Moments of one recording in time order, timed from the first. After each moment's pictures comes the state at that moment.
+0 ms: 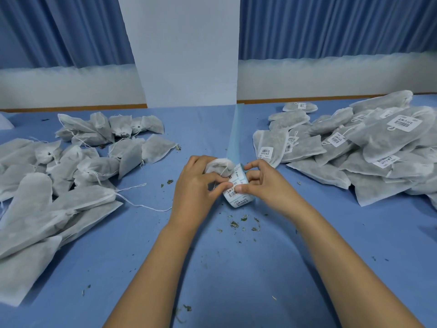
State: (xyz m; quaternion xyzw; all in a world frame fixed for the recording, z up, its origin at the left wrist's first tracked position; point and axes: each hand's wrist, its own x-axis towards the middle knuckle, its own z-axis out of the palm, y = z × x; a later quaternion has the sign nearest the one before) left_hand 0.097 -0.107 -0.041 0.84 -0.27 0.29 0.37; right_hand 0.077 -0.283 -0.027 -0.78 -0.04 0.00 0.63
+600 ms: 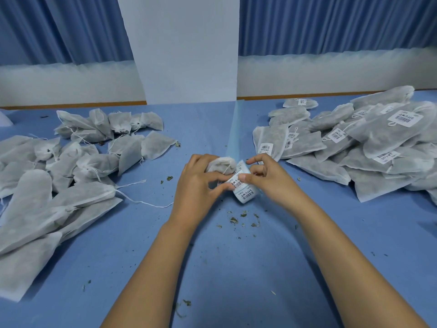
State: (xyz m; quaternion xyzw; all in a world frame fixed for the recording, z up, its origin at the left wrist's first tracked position) left_hand 0.097 -0.110 -0.044 0.84 -0.28 0.25 0.39; right_hand 0.080 -0.289 -0.029 -0.79 -0.03 -0.03 0.61
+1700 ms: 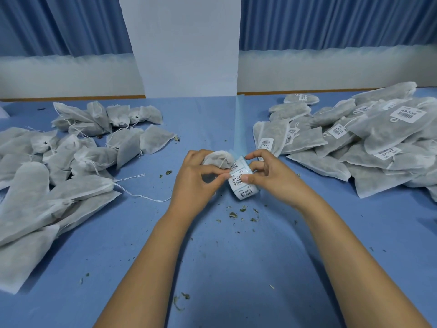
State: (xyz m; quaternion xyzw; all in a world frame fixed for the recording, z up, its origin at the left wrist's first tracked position) left_hand 0.099 -0.105 -0.045 0.83 -0.25 0.23 0.45; right_hand 0.070 -0.292 -0.020 -0.80 -0.05 0.02 0.59
